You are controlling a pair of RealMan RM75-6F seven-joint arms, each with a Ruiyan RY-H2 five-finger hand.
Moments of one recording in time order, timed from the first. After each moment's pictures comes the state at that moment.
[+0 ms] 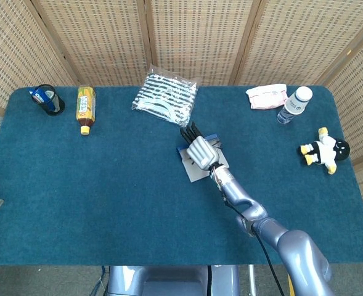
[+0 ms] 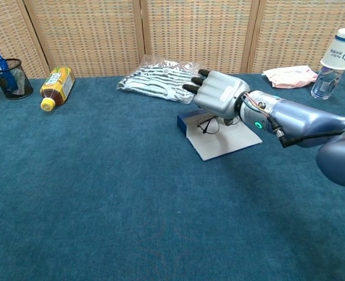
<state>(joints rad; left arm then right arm) -0.13 -1.03 -0.13 -1.61 1.20 1.30 -0.03 1.03 -1.98 0.18 -0.54 -1.45 0.82 -0.66</state>
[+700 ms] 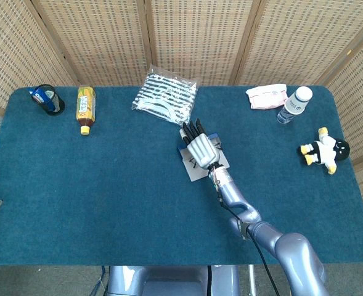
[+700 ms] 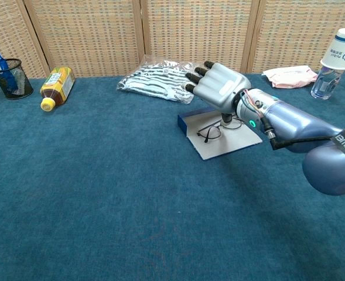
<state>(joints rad) -0.13 -1.02 -0.13 -1.61 1.21 1.30 -0.06 1.02 -2.02 0.26 -0.57 -1.34 0.89 -0.75</state>
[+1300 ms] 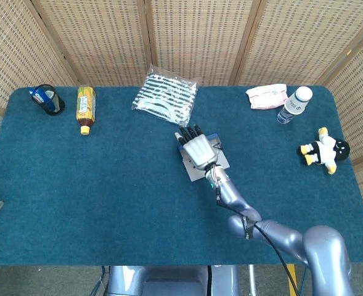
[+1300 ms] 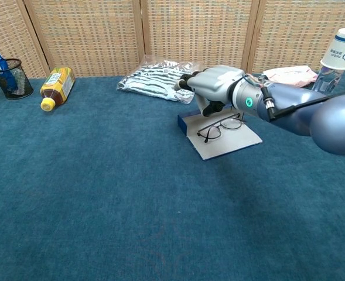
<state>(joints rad) -0.13 -1.03 -0.12 -1.62 1.23 1.32 -0.01 1.00 -1.82 0.38 -1.03 -1.05 0.71 -0.68</state>
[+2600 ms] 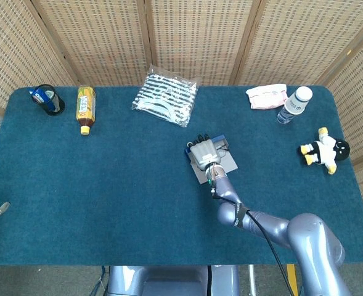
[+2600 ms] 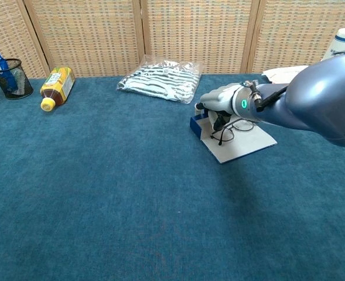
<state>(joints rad) -0.13 -1.06 -0.11 -1.62 1.24 1.34 0.07 1.18 -1.77 0.22 -1.06 -0.38 0.71 -0.92</state>
